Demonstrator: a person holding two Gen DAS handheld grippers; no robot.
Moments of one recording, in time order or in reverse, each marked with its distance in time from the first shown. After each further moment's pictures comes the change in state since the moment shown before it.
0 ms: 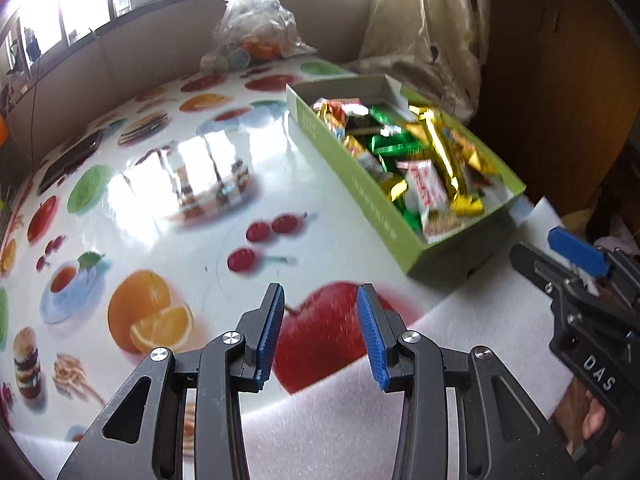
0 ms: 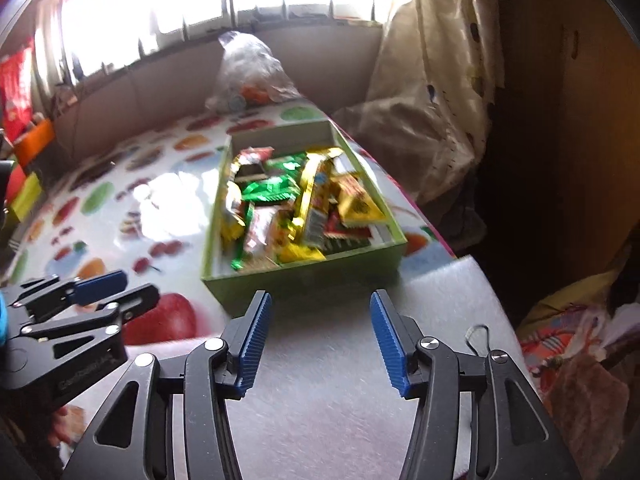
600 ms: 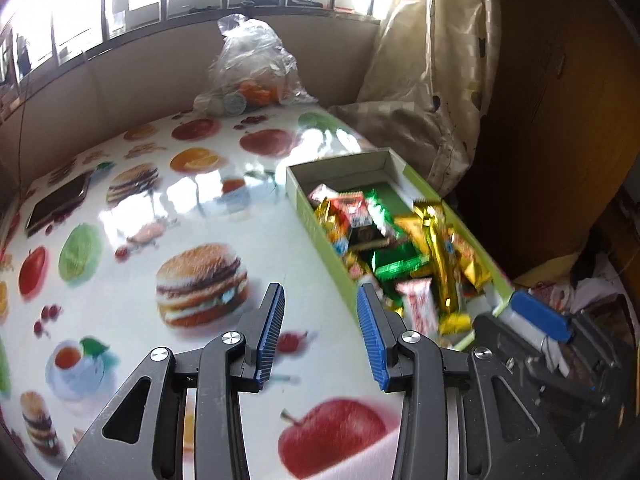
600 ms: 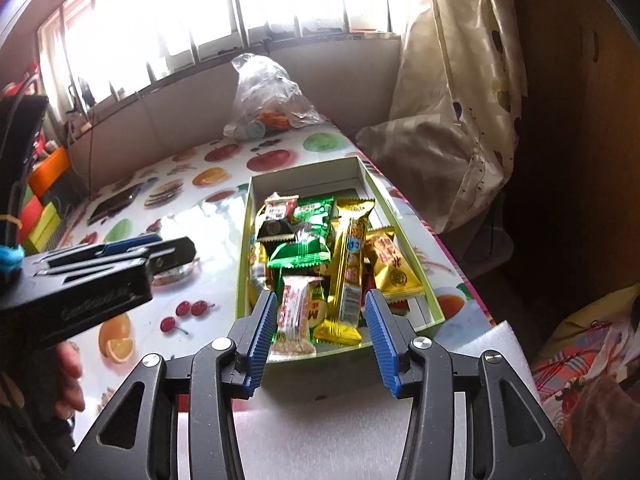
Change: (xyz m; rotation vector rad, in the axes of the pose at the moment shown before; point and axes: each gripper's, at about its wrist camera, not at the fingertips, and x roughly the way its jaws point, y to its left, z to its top) left arm -0.008 0.022 0.079 -0.050 -0.073 -0.068; right arm 0.011 0.009 0.052 0.019 -0.038 0.109
